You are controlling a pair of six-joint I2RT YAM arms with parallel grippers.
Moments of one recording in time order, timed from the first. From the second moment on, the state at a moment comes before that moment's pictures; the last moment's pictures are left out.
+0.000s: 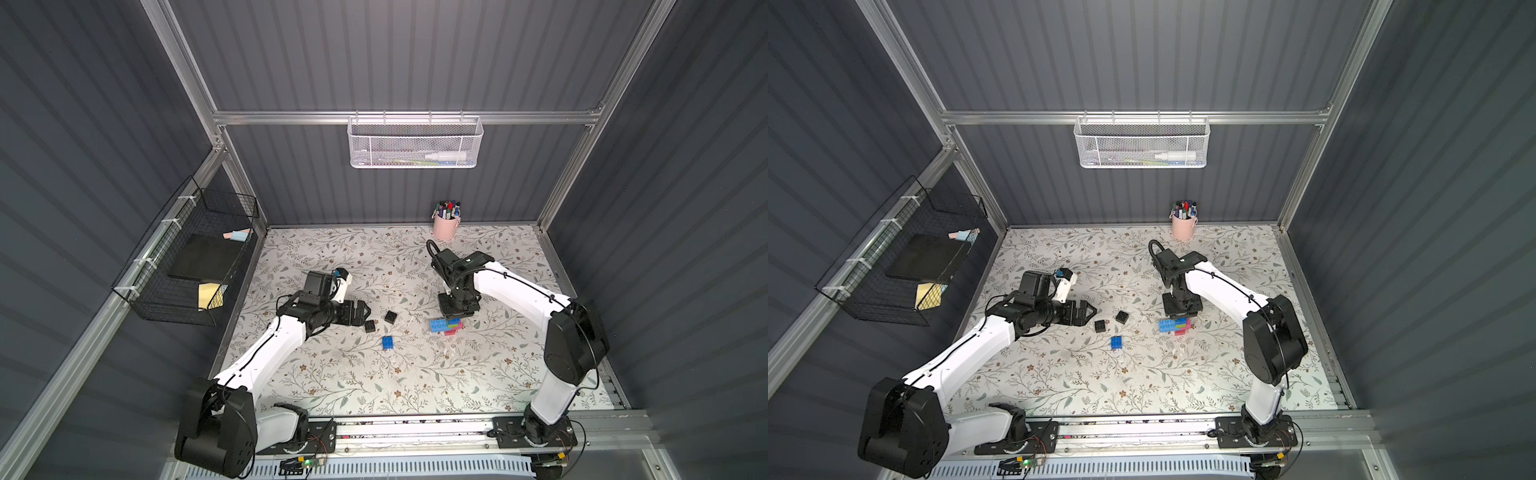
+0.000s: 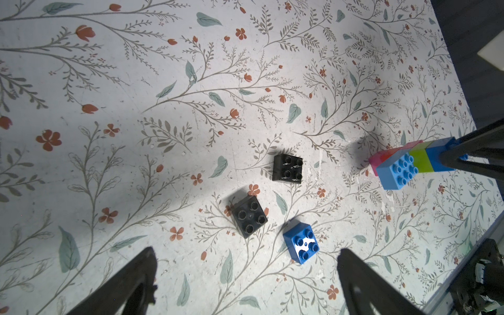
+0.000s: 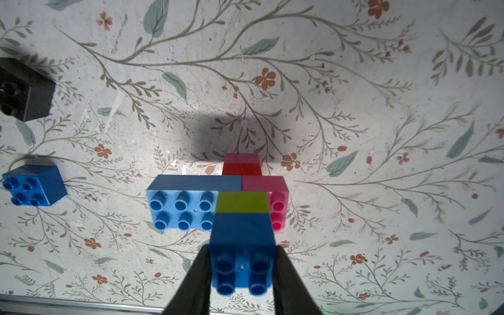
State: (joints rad) left arm -0.29 1.25 0.81 -0.46 0.35 -0.16; right arm 0.63 1.78 1.43 -1.16 0.03 0.43
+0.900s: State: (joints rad) left arm -0.29 1.25 0.81 -0.46 0.35 -0.16; right arm 0.63 1.79 1.40 -1.15 0.03 0.44
